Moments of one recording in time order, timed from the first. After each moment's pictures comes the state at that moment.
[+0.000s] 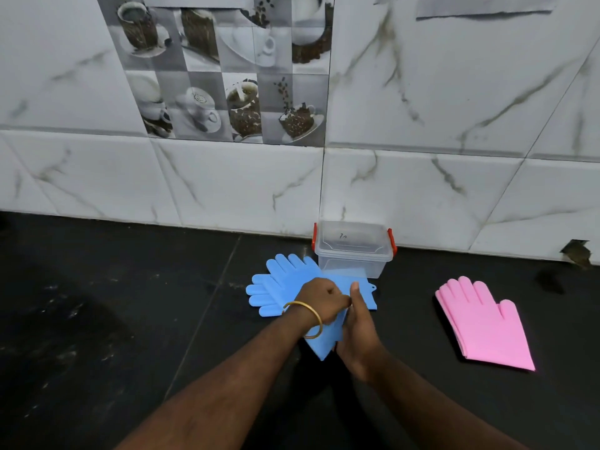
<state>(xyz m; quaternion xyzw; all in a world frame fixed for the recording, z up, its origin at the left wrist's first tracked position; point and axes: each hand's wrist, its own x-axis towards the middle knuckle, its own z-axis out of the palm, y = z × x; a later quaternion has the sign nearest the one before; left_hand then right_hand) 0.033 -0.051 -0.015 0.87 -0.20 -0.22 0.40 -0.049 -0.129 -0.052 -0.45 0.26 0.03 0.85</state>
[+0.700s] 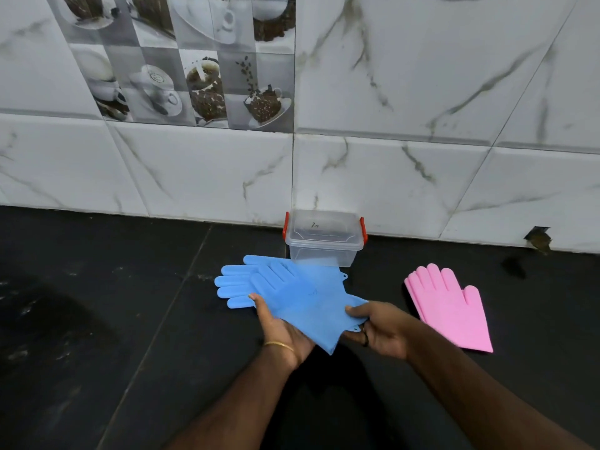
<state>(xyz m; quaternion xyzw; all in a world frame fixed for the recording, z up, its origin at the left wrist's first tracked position) -0.014 -0.069 -0.092 0.20 0.16 -0.36 0.89 -0.081 -0.236 -0.037 -0.44 0.31 0.16 0.83</state>
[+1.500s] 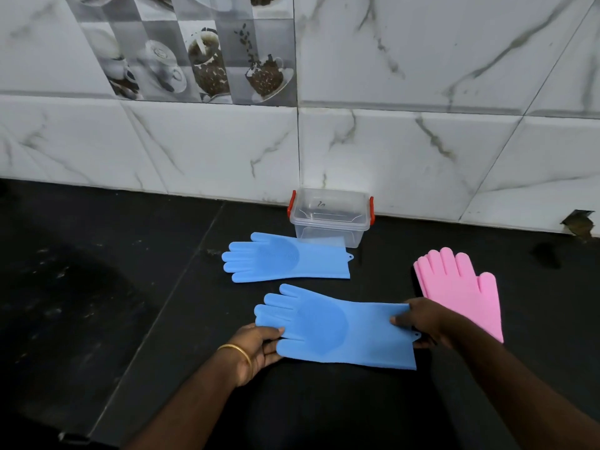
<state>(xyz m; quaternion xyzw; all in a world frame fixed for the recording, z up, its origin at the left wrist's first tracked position) -0.043 0.004 -0.114 0.55 0.22 -0.39 0.70 -0.111 -0.333 -0.074 -0.74 0.35 0.25 0.52</state>
